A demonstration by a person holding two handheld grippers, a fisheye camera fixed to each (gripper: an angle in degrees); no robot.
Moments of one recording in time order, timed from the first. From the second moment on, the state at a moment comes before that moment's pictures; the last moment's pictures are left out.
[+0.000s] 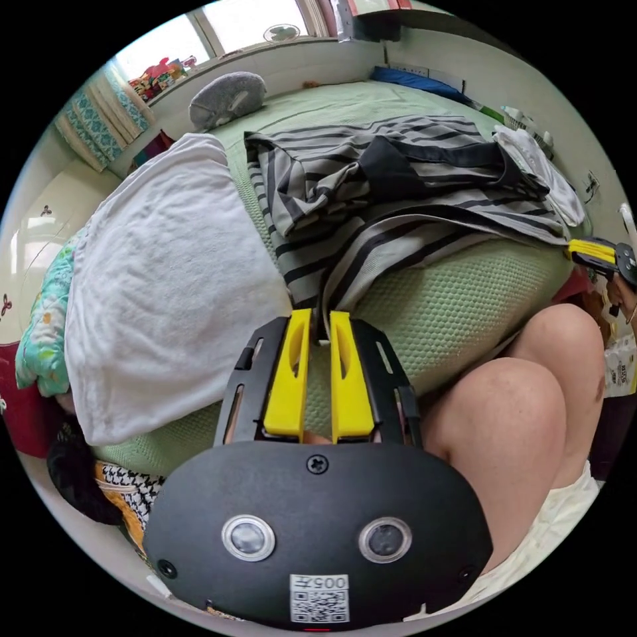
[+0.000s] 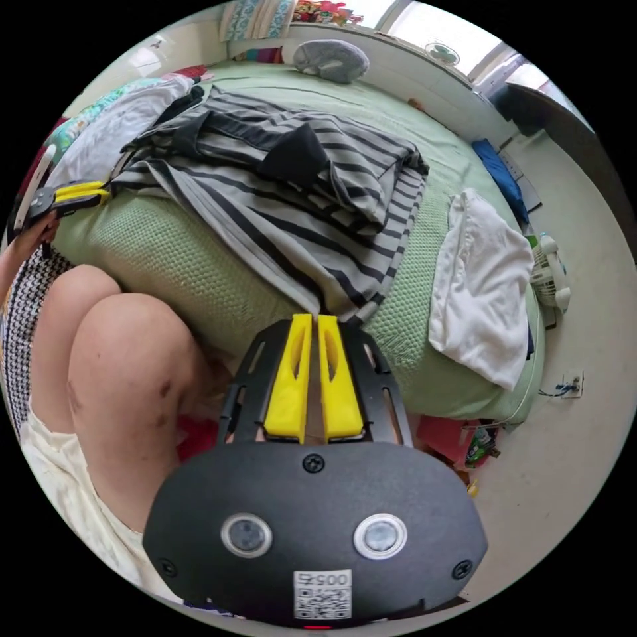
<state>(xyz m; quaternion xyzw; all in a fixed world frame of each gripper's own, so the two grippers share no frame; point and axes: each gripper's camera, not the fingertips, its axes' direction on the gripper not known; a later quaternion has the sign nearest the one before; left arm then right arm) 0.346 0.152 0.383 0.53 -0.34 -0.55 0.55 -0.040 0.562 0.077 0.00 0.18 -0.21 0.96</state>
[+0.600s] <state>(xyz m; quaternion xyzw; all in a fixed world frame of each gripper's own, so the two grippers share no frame) 0.386 0.141 0.455 0.55 -0.33 -0.50 0.58 -0.006 0.600 0.058 -0.02 0.26 -0.11 0.96</state>
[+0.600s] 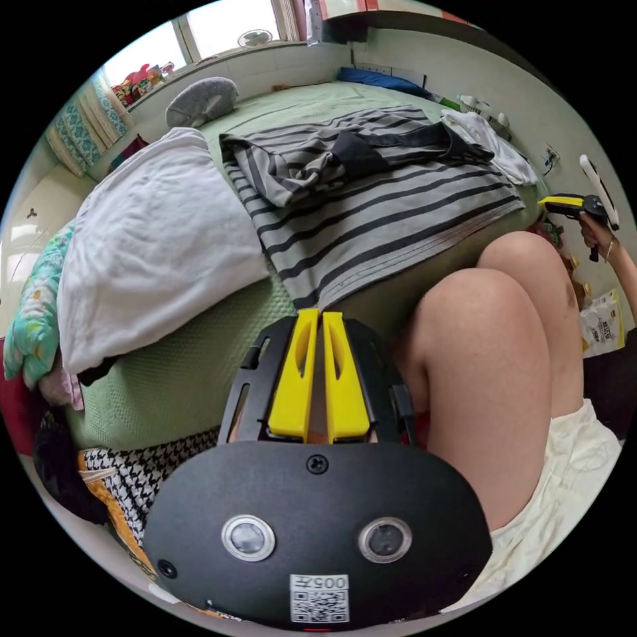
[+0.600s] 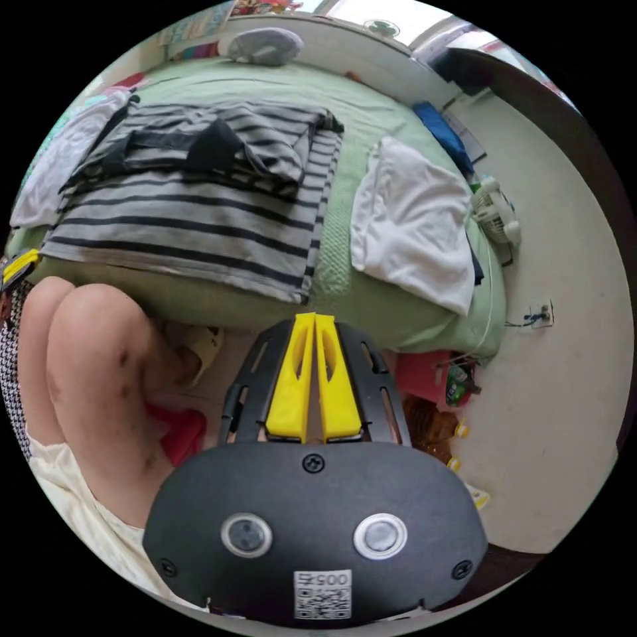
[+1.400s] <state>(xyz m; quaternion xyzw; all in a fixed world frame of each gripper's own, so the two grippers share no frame) 0.342 0.169 0.424 0.62 -0.27 -0.48 0.56 -0.062 0.547 0.091 -0.02 0.10 -0.07 0.99</state>
